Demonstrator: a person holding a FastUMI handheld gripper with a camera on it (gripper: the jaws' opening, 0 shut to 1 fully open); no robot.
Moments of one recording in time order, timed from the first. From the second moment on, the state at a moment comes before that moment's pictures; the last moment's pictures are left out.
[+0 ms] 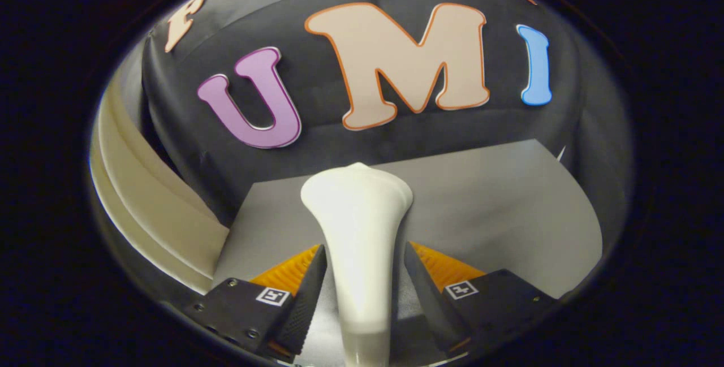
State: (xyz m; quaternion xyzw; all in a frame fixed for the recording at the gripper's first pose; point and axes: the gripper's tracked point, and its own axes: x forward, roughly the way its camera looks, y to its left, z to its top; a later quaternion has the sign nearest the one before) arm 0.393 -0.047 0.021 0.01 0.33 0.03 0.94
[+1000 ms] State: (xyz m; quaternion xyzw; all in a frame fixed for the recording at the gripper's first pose) arm 0.290 -0.037 0.081 -0.05 0.14 0.05 0.99
